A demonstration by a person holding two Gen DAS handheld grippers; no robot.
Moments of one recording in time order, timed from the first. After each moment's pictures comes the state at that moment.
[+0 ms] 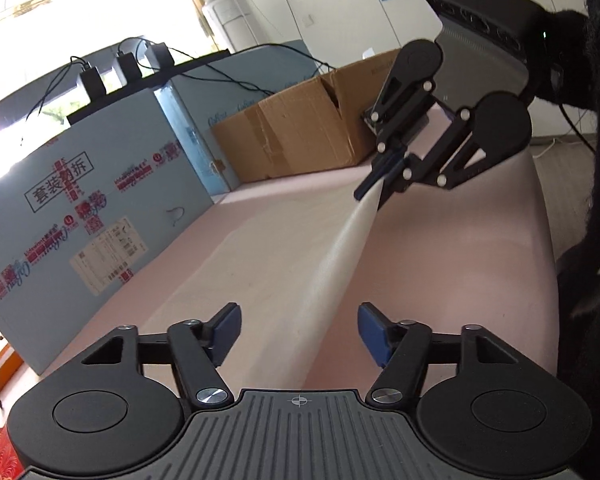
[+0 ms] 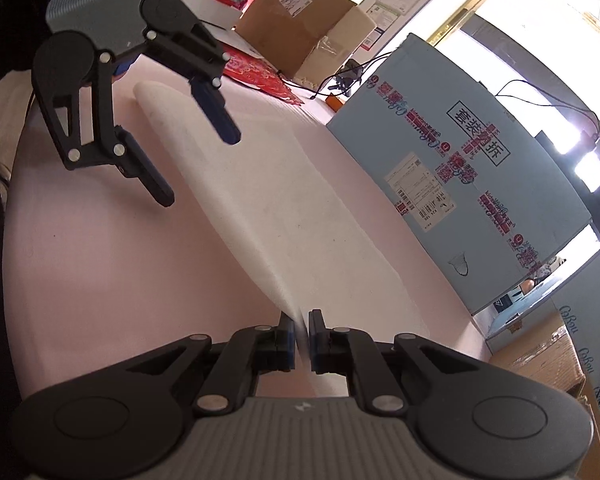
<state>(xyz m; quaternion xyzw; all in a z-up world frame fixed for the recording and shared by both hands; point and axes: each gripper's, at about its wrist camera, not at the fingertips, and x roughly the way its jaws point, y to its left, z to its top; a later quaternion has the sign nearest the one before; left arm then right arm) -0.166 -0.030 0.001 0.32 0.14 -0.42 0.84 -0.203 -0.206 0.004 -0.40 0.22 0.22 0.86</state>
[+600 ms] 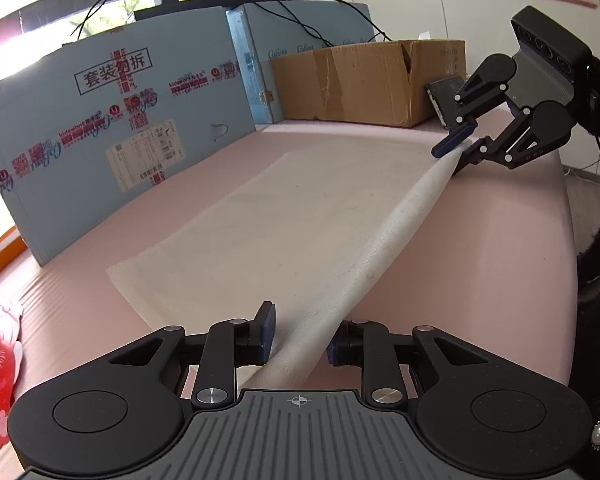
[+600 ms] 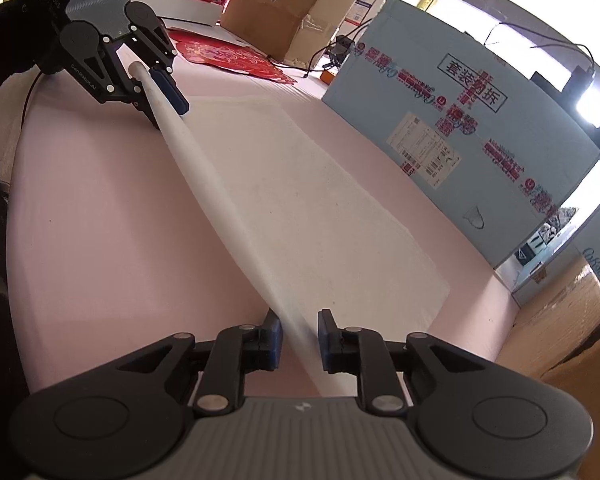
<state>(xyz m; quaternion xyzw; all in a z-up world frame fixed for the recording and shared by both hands) -0.123 0.040 0.001 0.21 0.24 -0.42 0.85 -0.193 -0.239 0.009 -0.33 0.28 0.23 0.87</state>
